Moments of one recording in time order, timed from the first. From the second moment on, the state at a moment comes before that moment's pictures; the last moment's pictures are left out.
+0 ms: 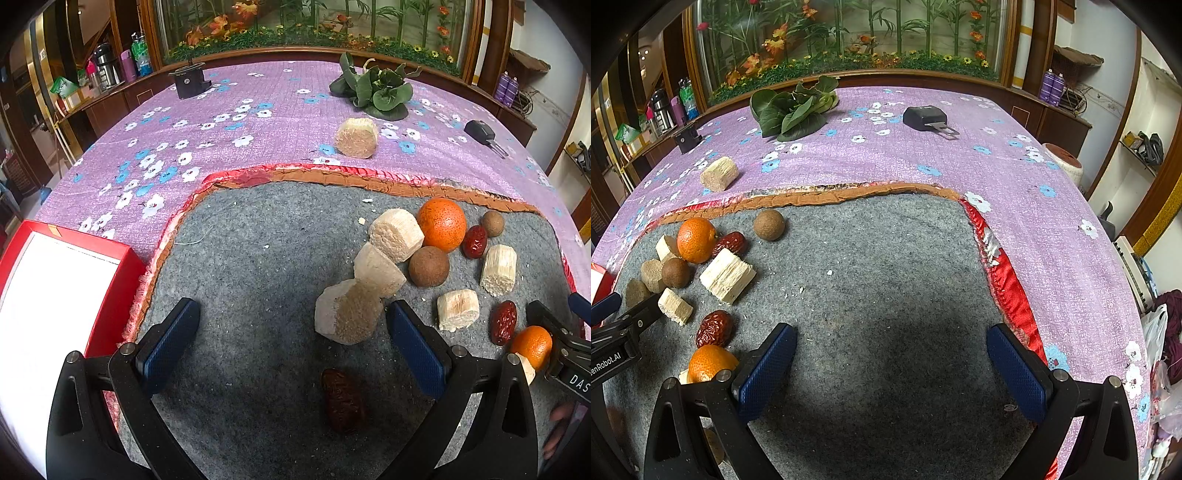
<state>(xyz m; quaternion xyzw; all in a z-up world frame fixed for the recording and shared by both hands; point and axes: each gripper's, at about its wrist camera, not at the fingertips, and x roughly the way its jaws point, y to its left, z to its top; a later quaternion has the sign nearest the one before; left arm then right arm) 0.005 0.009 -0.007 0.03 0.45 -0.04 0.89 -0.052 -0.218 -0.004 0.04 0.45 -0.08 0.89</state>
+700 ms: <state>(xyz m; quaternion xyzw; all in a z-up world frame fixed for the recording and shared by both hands) -0.102 0.080 0.060 0.17 0.32 -0.02 0.93 -0.080 -0.195 0.032 0.10 0.41 0.08 0.90</state>
